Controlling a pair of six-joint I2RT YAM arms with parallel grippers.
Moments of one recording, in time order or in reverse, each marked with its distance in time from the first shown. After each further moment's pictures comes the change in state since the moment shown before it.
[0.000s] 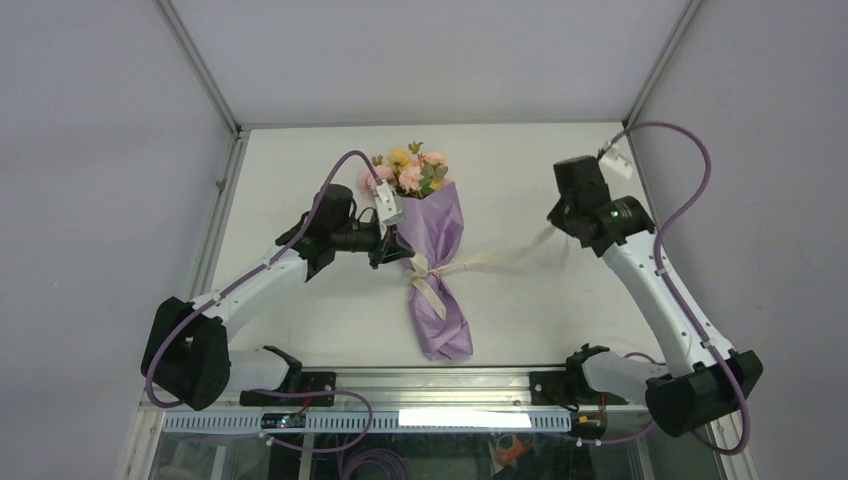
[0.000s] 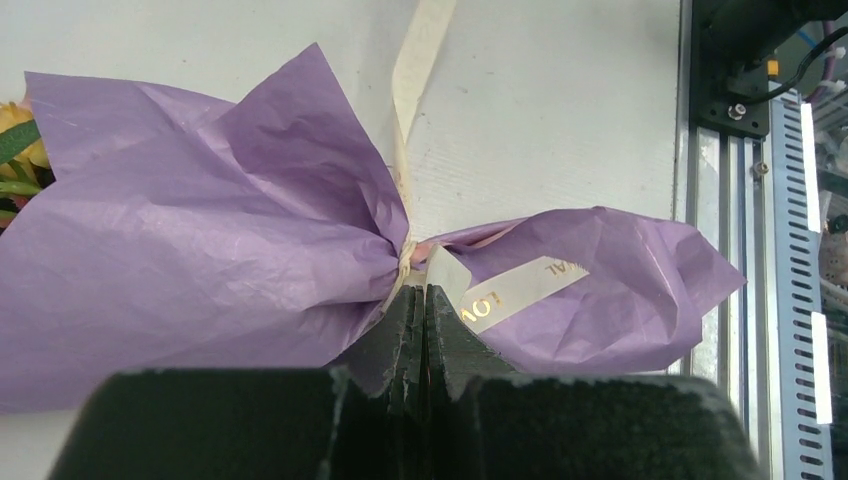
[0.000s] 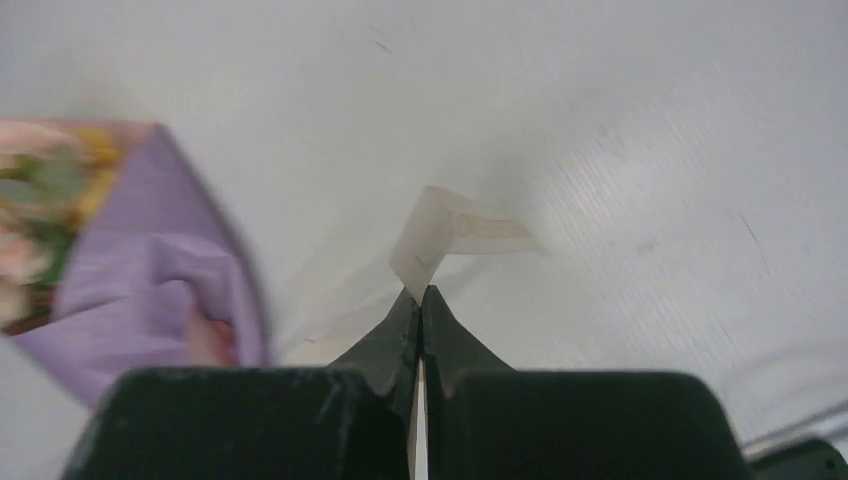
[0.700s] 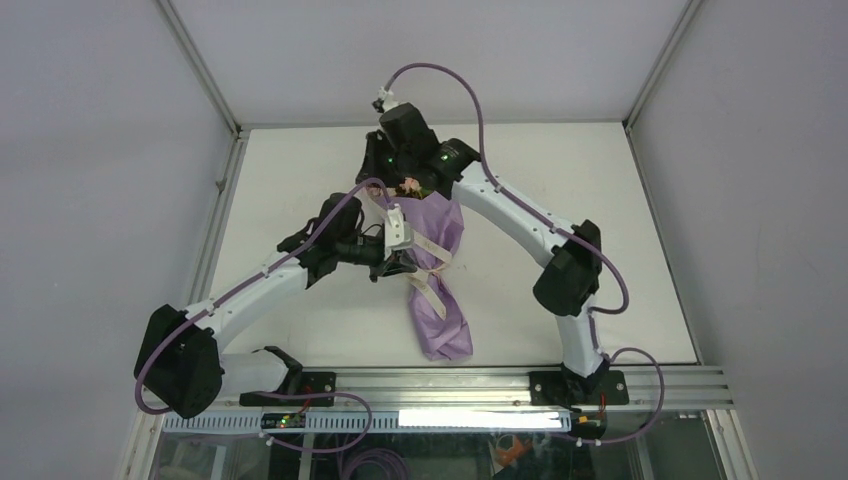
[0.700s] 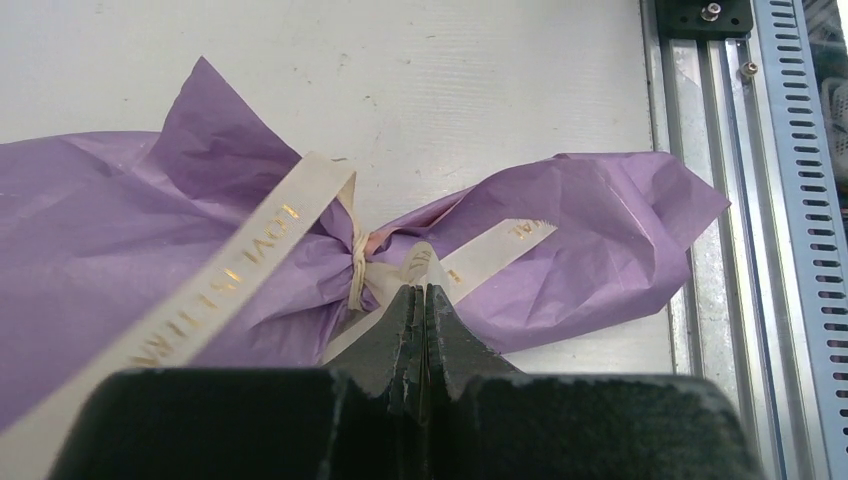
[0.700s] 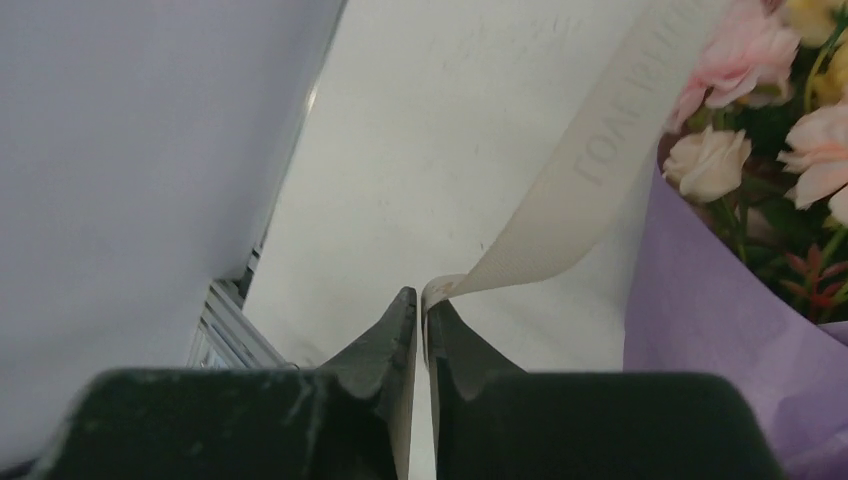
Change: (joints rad) left arm -0.077 -0.035 0.001 -0.150 0.004 0.240; right arm 0.490 0.861 0.975 0.369 -0.544 -0.237
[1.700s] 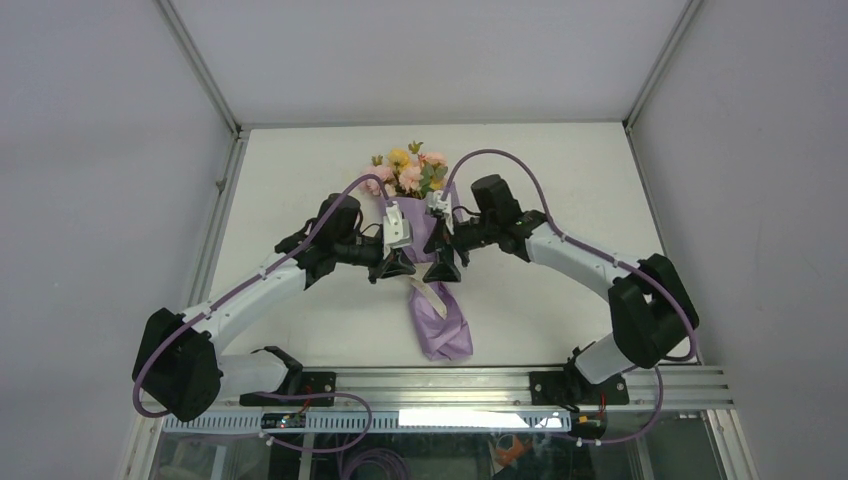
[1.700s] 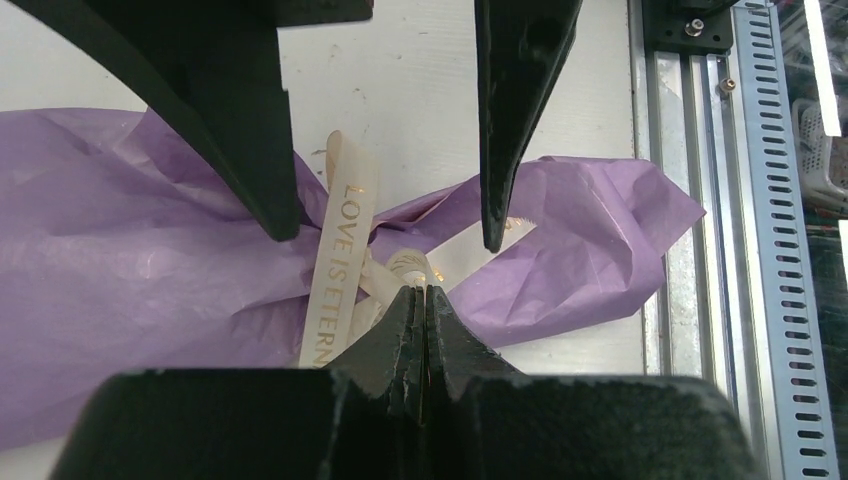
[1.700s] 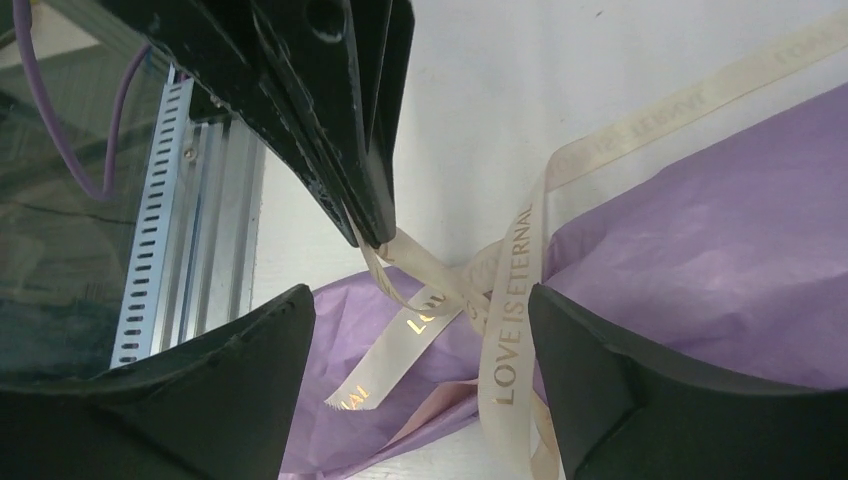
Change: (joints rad) left arm 0.002 -0.028 -0.001 -0.026 -0.005 -0.055; right arm -0.216 -0.509 -1.096 0.431 -0.858 -0.924
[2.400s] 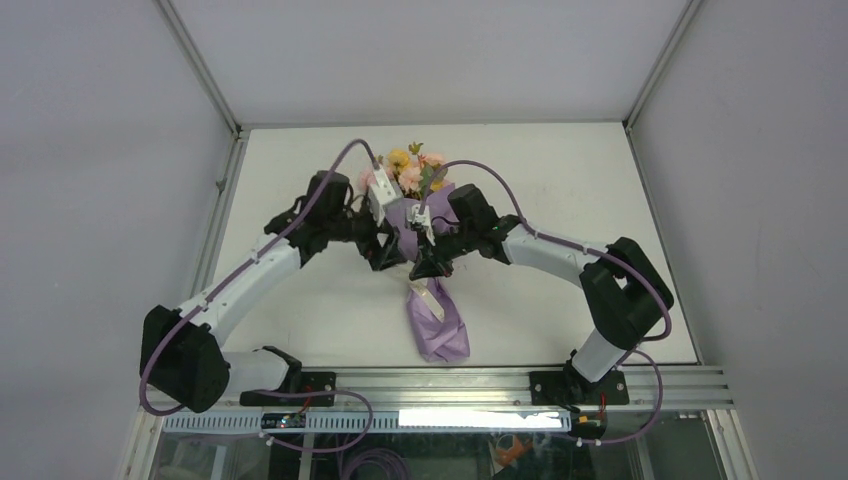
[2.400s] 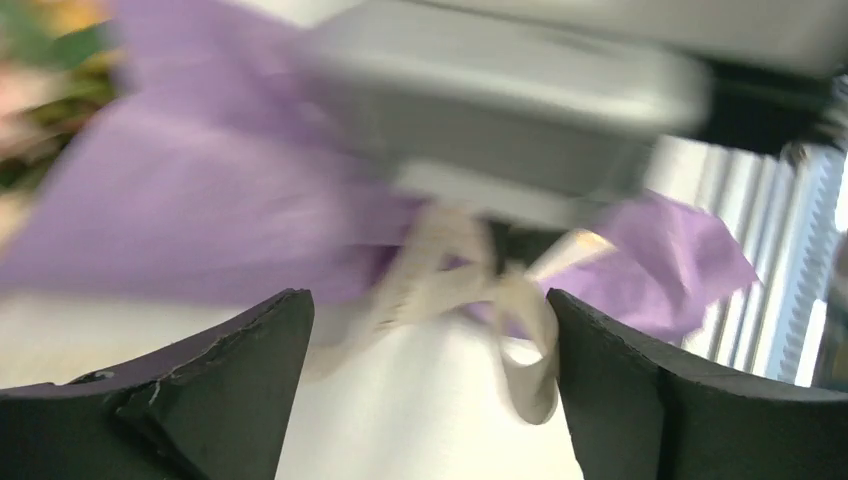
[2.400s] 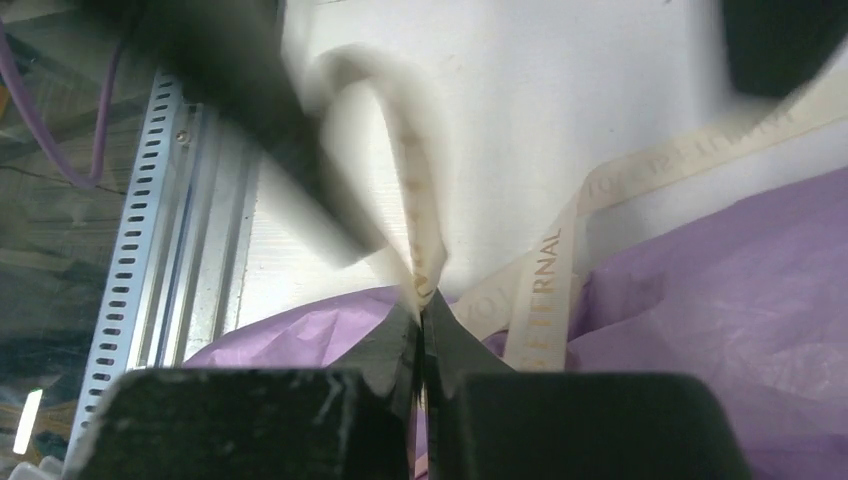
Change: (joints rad) left arm 0.046 0.021 0.095 -0.113 -0.121 -0.092; right arm 0.092 0.164 0.040 0.018 -0.023 -0.085
